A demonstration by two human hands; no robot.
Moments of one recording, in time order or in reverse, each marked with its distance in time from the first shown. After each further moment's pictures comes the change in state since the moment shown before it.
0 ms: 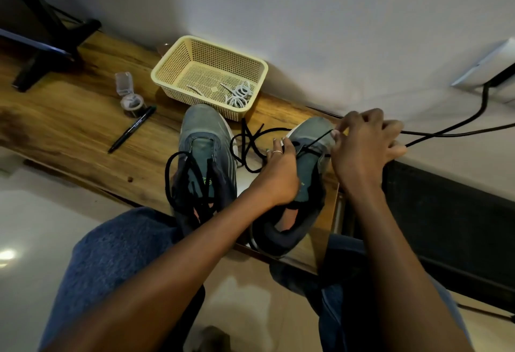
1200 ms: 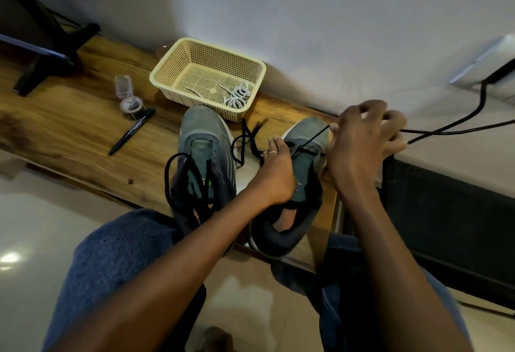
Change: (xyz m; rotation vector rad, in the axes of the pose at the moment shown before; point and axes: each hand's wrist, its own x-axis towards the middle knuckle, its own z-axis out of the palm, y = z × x) left_hand 0.002 -0.005 0.001 -0.061 -0.018 -0.031; right_hand -0.005 -0.006 -0.001 -0.040 0.100 -0.034
